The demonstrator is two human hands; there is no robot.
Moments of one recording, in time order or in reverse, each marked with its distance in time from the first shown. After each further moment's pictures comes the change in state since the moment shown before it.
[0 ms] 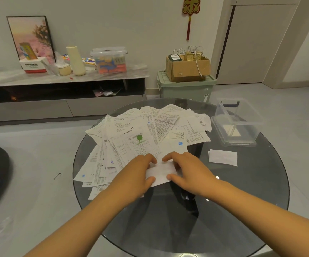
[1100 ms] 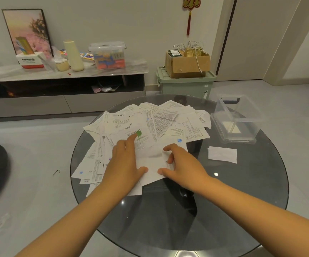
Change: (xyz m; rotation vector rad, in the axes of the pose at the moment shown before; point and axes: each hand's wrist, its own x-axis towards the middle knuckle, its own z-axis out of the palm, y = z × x) left_hand 0.004 -0.005 -0.004 -0.001 0.241 -0.173; right_hand 0.008 -0.011 0.006 0.164 0.018 0.180
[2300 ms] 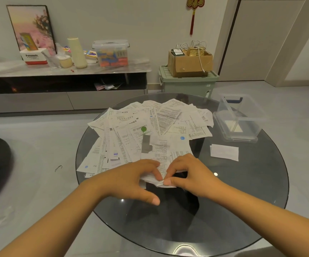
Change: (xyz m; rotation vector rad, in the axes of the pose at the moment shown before) left_hand -0.013 -0.010 -0.027 -0.085 -0.705 0.277; right_hand -0.026 0.006 -0.004 0.145 -0.139 -0.158
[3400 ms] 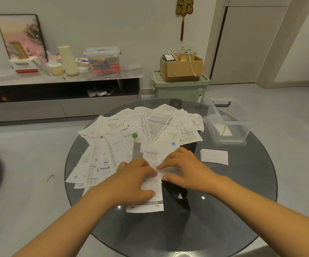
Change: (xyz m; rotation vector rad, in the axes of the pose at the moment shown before) left_hand 0.024 0.019 0.010 0.288 0.158 -0.113; right_hand 0.013 0.013 -0.026 -0.355 0.008 -0.120
